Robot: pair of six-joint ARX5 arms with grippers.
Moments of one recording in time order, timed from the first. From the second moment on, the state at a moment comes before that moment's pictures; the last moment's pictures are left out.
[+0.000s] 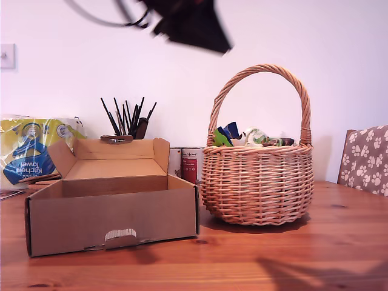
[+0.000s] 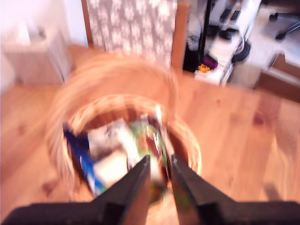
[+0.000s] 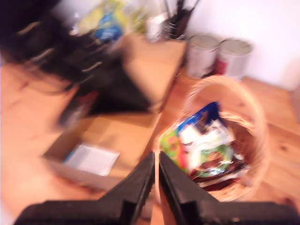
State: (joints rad) left arm -0.64 1.60 1.37 -0.31 0.35 0.18; right arm 0.53 0.87 1.04 -0.54 -0.05 -0.05
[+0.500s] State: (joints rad) left arm -0.45 1.05 0.72 0.14 0.17 0.05; right arm 0.35 0.87 0.68 0.04 -0.16 0.00
